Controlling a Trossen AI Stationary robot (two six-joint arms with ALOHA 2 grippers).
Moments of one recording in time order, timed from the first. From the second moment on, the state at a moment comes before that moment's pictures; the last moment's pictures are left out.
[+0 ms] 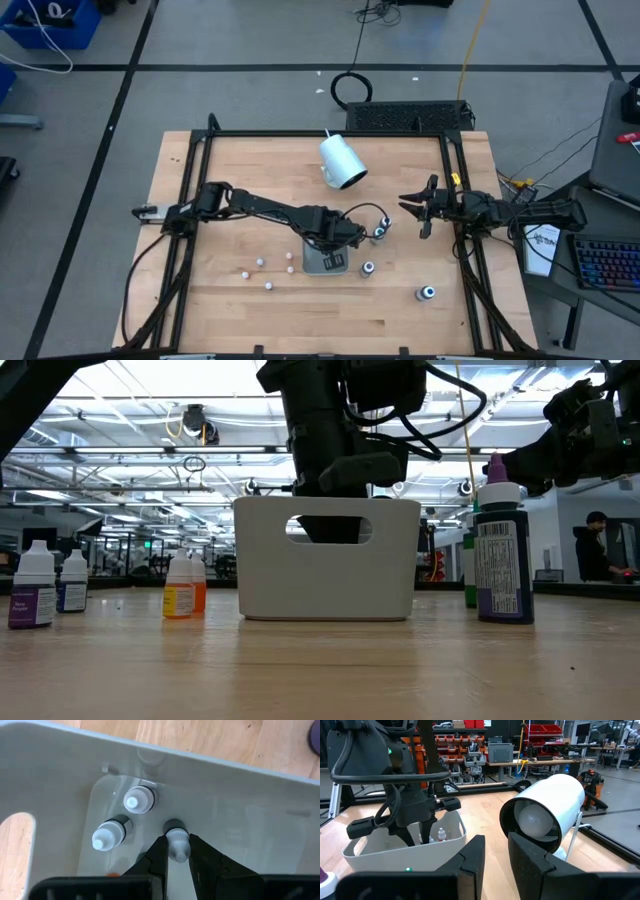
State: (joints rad) left arm -0.12 2.24 1.80 -0.92 -0.12 -0.38; right arm 0.02 0.13 0.02 0.07 0.26 0.04
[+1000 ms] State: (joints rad) left arm -0.12 2.24 1.80 -0.91 -0.10 -0.37; right arm 0.02 0.13 0.02 0.07 0.26 0.04
